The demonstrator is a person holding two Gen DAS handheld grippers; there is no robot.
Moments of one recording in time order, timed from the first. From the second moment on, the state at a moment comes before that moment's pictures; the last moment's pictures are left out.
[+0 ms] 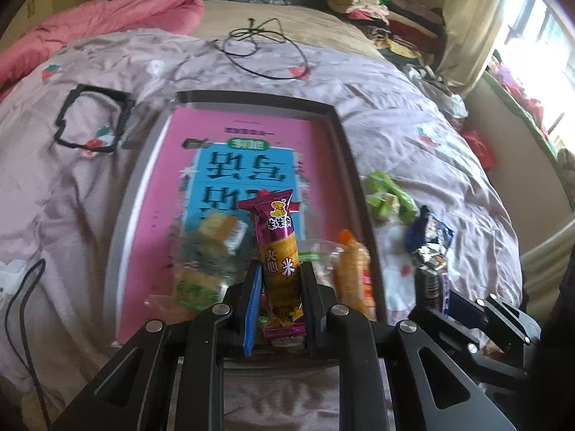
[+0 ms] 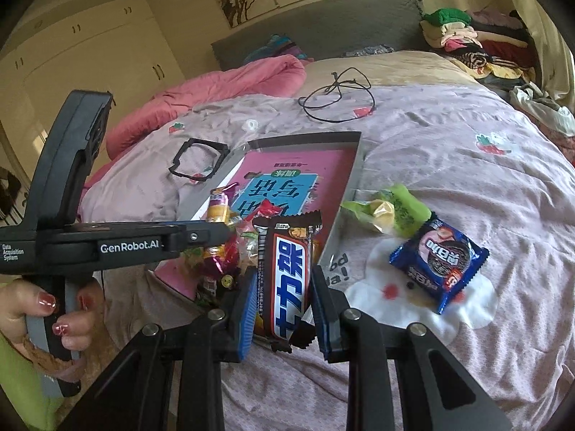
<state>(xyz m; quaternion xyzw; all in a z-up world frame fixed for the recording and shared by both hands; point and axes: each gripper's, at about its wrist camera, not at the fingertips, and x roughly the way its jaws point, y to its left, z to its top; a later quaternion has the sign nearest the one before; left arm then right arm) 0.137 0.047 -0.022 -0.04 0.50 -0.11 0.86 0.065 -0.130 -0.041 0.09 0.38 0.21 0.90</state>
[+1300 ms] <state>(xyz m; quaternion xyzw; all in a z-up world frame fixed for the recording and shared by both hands) 0.148 0.094 -0.044 -0.04 0.51 -0.06 0.86 0.083 -0.079 -0.050 0.05 0.39 0.24 0.89</state>
